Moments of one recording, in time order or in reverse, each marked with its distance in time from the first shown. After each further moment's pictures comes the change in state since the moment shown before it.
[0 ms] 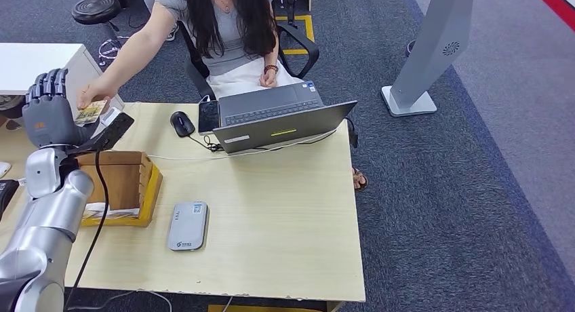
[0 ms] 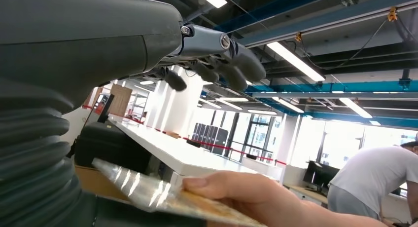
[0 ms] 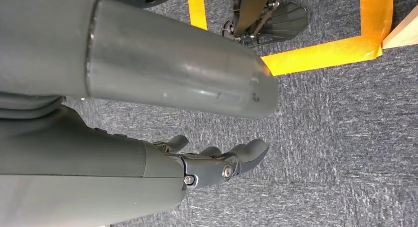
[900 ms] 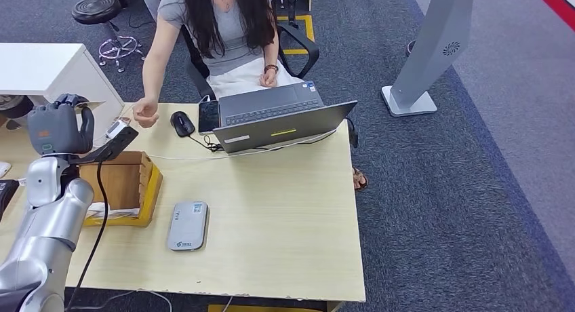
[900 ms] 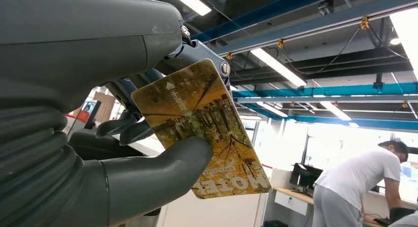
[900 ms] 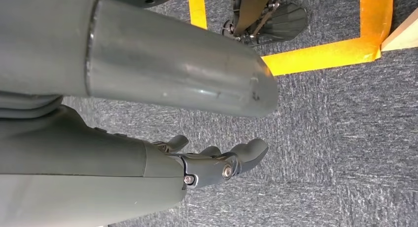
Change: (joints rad) left arm 0.057 0.002 0.013 -0.056 -0.011 0.005 -0.036; right arm -0.002 0.000 0.008 0.000 0.012 0.002 0.000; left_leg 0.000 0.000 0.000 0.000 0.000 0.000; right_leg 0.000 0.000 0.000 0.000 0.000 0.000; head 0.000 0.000
